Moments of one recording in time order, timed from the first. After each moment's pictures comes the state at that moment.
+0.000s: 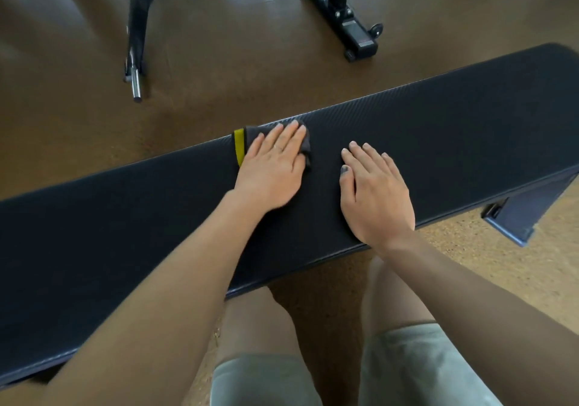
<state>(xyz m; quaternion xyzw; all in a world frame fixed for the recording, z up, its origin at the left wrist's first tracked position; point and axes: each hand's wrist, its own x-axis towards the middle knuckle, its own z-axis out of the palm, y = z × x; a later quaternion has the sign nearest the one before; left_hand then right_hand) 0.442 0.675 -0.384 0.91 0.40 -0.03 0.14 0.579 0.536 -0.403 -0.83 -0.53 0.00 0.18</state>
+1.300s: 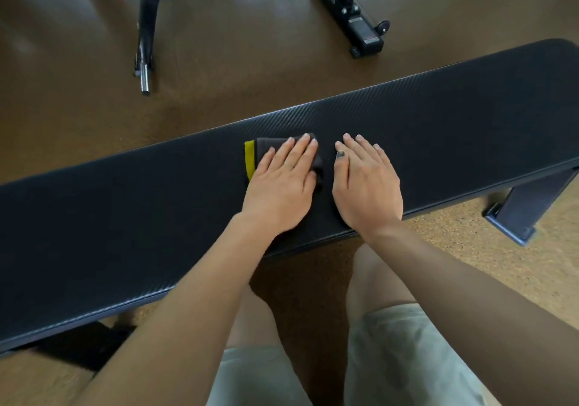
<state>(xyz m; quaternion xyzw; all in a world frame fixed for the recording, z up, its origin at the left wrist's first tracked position) 0.439 0.613 -0.386 0.91 0.40 -0.02 0.13 0.578 0.534 -0.402 -0.82 -0.53 -0.01 0.23</state>
